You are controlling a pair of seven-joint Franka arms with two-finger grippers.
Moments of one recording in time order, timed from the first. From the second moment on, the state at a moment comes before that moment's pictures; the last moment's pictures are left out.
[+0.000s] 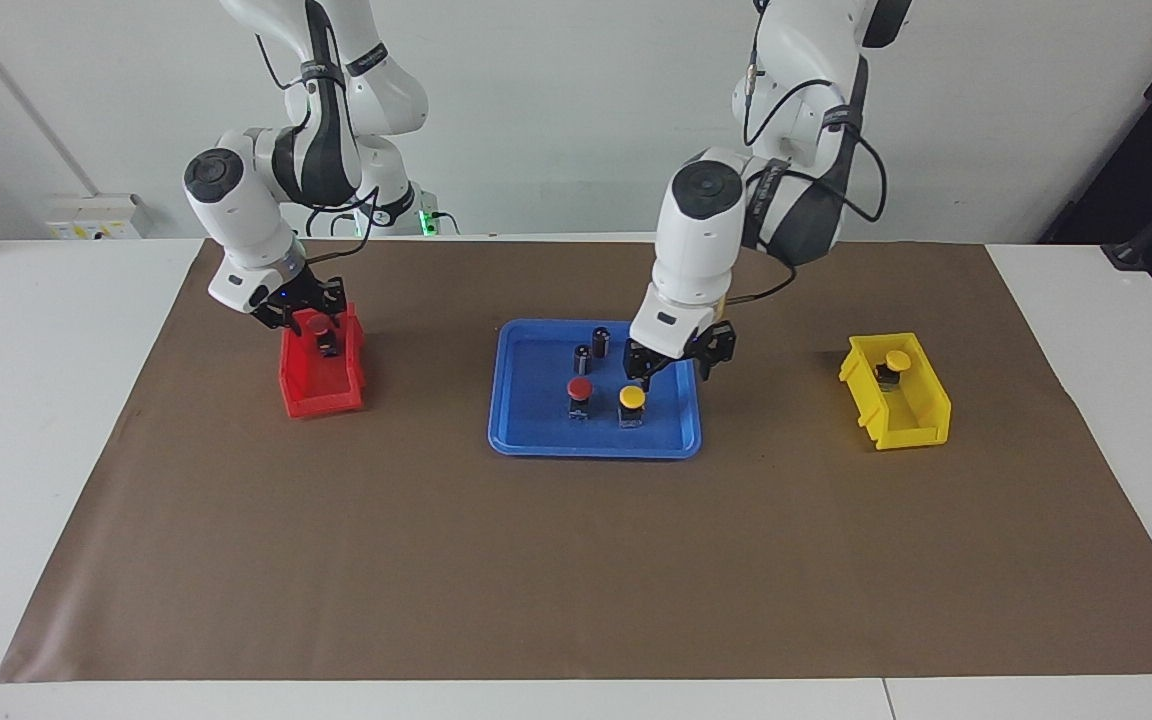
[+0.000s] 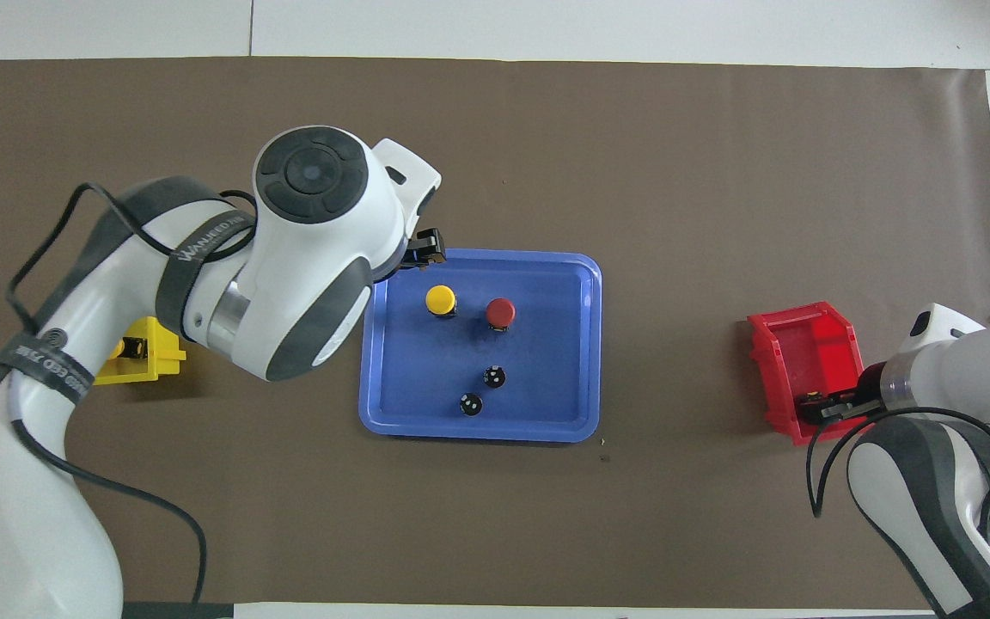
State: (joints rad) left arm -0.44 0.24 -0.09 -1.64 0.08 1.86 -0.60; right arm 0.01 -0.23 -0.10 -2.52 -0.03 2.17 -0.33
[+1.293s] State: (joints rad) left arm 0.02 0.06 -0.08 -1.53 0.01 1.52 0.16; right arm 0.00 -0.21 -0.09 -2.36 -0.03 2.00 -0.35
